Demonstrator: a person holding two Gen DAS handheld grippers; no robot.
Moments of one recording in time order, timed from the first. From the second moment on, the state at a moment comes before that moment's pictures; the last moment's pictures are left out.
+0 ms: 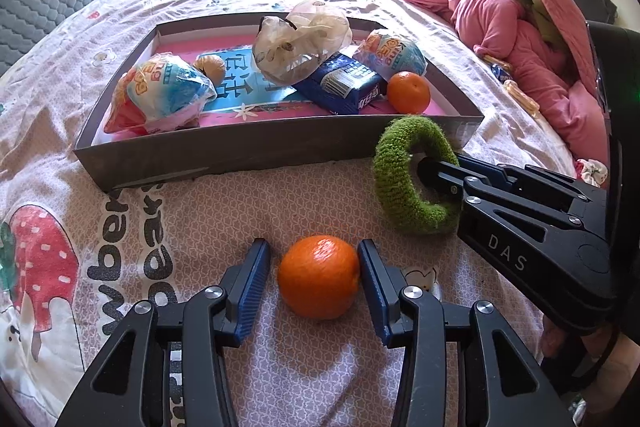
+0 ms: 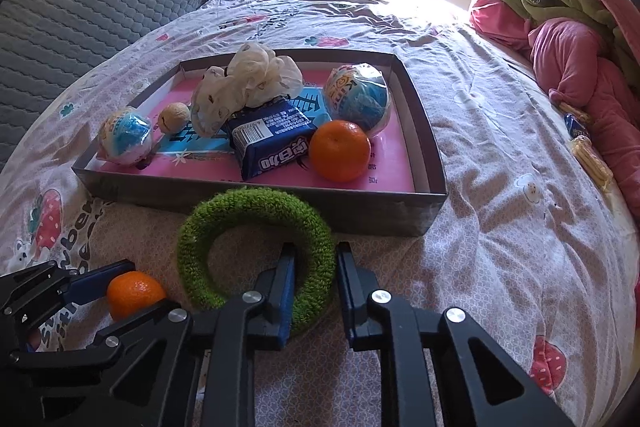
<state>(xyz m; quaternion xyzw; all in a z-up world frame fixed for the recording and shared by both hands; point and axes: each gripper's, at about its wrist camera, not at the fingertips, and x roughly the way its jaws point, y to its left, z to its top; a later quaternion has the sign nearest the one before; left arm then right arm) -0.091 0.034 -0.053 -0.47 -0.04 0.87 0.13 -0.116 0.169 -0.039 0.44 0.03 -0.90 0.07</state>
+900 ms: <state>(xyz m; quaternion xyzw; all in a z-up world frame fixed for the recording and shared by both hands) -0.083 0.028 -0.044 -0.46 -0.05 0.88 0.12 -0.104 0.176 -0.026 0.43 0.02 -0.90 0.07</state>
